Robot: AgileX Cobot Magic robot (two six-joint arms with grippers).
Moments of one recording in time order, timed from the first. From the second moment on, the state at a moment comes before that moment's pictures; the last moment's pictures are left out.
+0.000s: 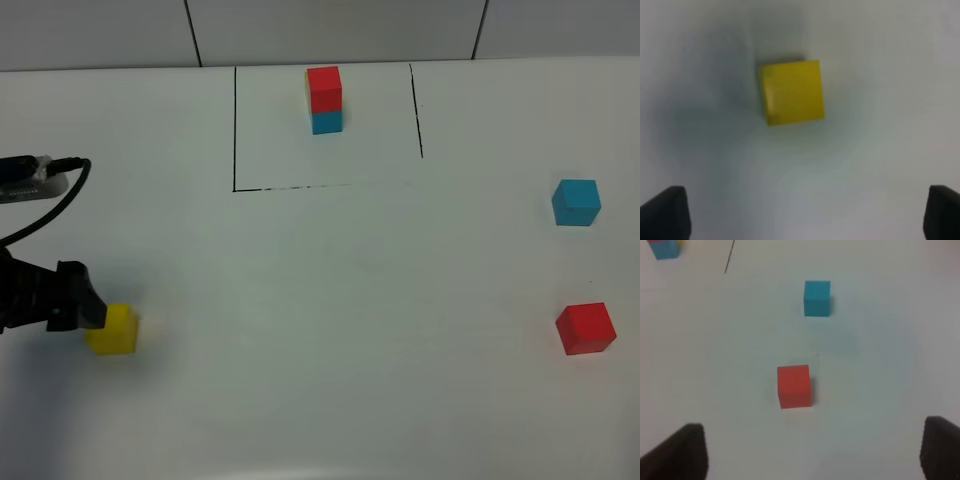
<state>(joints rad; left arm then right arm) -0.07 1.24 -0.72 -0.21 0.78 0.14 0.03 -0.01 -0.50 -0.01 1.08 0.03</state>
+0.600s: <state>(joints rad) -0.13 1.53 -0.79 -0.14 0.70 0.07 0.03 -0.01 -0.50 -0.01 1.08 0.03</state>
